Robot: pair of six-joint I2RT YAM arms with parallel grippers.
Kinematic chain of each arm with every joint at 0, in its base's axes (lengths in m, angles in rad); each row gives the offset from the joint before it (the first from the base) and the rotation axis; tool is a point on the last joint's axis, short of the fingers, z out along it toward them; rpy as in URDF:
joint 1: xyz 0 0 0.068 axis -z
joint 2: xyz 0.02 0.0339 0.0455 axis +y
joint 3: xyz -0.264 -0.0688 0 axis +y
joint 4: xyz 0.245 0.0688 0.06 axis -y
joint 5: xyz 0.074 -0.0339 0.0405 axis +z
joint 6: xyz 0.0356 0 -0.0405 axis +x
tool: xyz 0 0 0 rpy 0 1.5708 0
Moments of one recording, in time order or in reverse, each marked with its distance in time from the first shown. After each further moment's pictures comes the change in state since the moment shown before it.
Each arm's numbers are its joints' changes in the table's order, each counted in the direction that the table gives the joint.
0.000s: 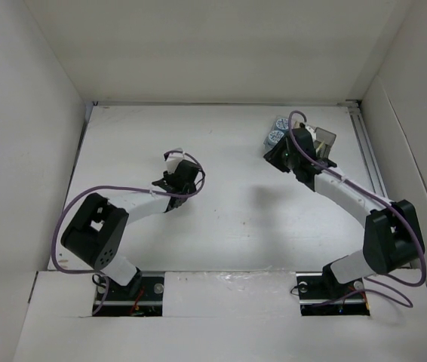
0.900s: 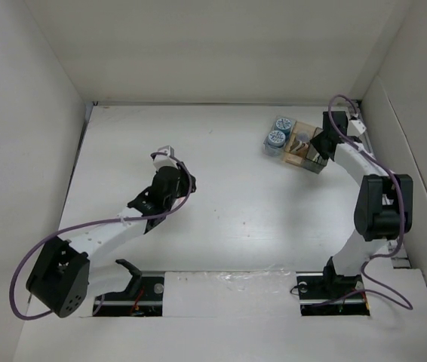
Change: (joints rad) left arm 0.000 -0.396 0.194 0.192 -0.161 0.021; right arm 0.375 0.306 -0.269 -0.164 -0.238 0.024
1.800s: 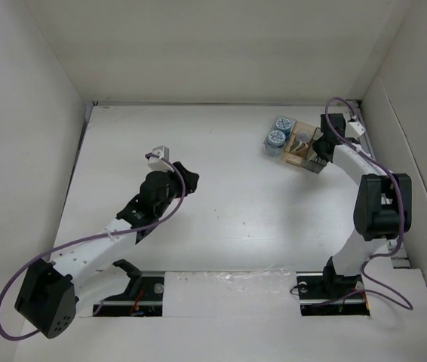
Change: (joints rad) left arm 0.000 -0.151 0.043 0.060 -0.101 0.000; right arm -0.010 -0.042 0.047 -0.003 -0.042 -0.025
